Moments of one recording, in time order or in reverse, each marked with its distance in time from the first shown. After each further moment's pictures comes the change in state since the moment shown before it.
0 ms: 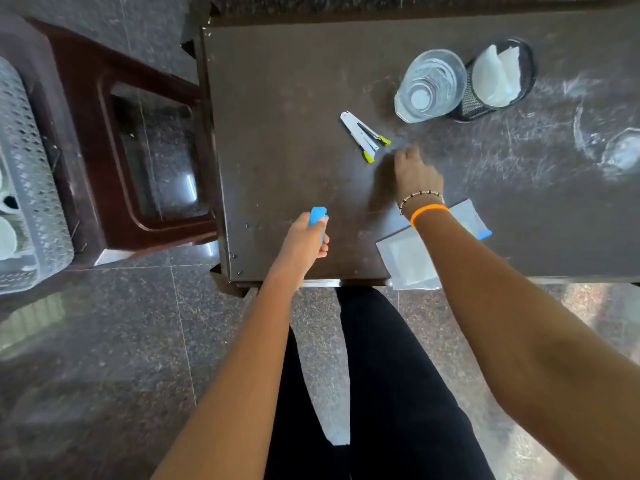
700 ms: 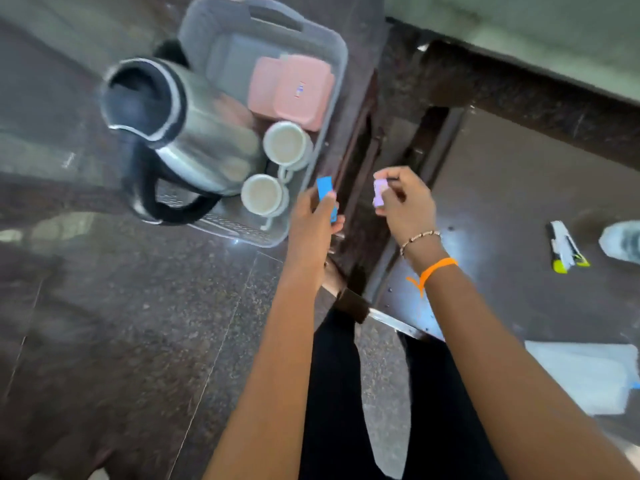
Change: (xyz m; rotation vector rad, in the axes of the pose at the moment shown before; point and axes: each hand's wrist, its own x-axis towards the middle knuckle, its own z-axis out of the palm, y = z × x) left_hand -0.054 -0.018 -0.296 -0.787 0.383 0.260; right_hand -0.099 -0.362 -0.054 1.040 -0.038 -0.310
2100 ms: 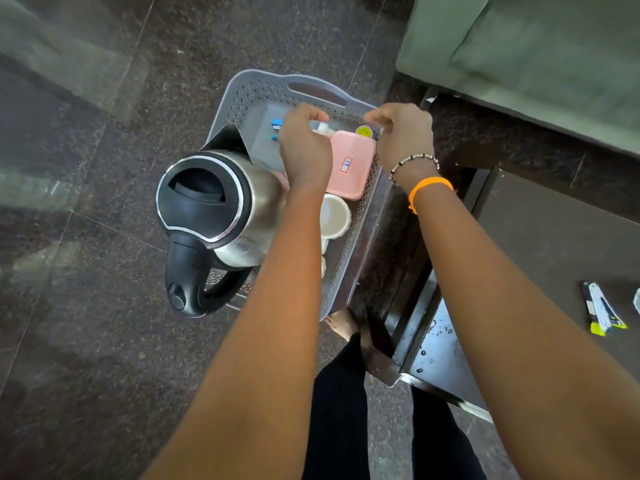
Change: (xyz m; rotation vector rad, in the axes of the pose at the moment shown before) left_hand 0.169 0.133 -0.012 0.619 0.285 0.610; right_hand 0.151 -0.119 0.074 -0.554 0.070 -0.266
